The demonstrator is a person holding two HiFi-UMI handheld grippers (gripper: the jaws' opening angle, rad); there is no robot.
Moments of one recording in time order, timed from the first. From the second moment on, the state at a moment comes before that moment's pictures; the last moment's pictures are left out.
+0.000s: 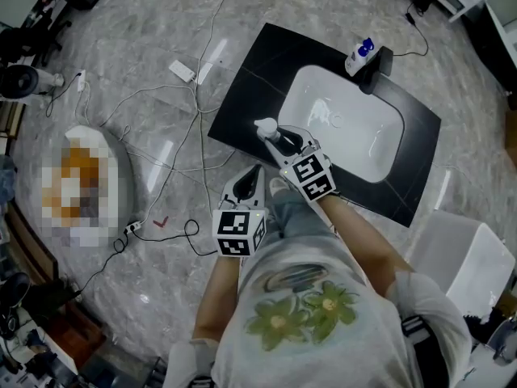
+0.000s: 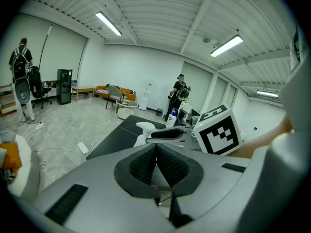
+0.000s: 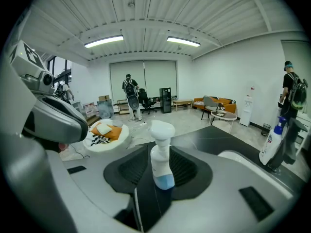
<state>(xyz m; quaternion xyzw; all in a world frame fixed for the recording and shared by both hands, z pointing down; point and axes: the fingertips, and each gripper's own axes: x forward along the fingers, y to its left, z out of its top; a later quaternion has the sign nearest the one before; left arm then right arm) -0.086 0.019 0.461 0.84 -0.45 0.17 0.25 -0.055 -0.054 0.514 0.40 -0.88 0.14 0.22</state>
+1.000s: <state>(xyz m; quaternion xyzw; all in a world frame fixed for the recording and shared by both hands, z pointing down) -0.070 0.046 0.443 0.85 -0.45 0.16 0.22 -0.037 0.018 0.468 0.39 -0.90 0.11 0.18</state>
